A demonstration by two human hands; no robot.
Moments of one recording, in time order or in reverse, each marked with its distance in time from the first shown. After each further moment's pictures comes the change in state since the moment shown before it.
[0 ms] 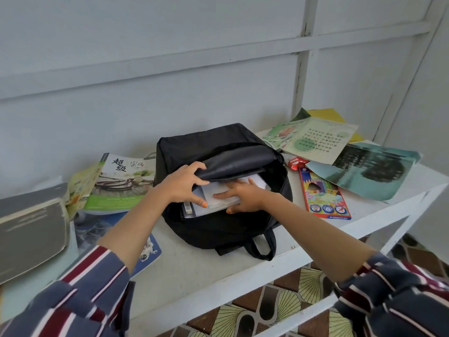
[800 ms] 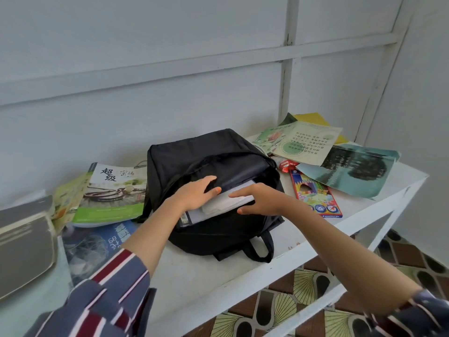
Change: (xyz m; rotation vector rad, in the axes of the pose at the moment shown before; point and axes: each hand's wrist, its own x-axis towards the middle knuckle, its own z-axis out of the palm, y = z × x) left_hand 0.025 0.024 0.023 -0.253 -0.047 -0.103; right_hand -0.056 -0.001 -0.017 0.306 0.187 0.054
